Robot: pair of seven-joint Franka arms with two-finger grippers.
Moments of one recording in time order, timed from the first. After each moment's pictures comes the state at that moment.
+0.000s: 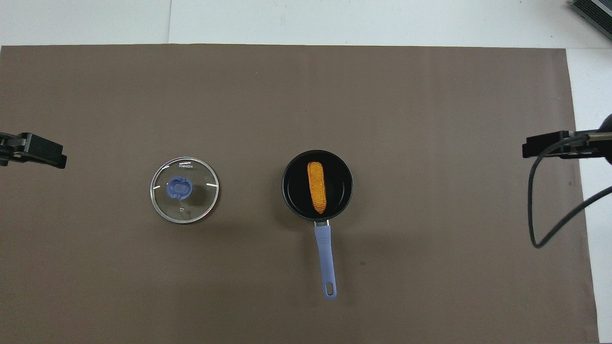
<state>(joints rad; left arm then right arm) -0.04 0.04 0.00 -1.50 0.00 1.47 0.07 0.10 -0.06 -0.08 -1.56 -0.02 1.60 0.07</state>
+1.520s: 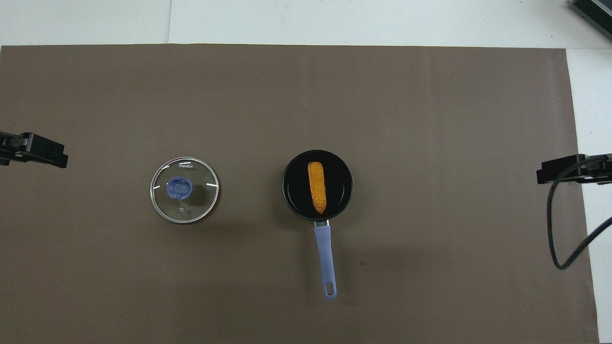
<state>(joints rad) -0.04 0.04 0.00 -1.50 0.00 1.48 0.07 0.08 -0.09 -0.09 -1.60 -0.02 1.49 0.03</state>
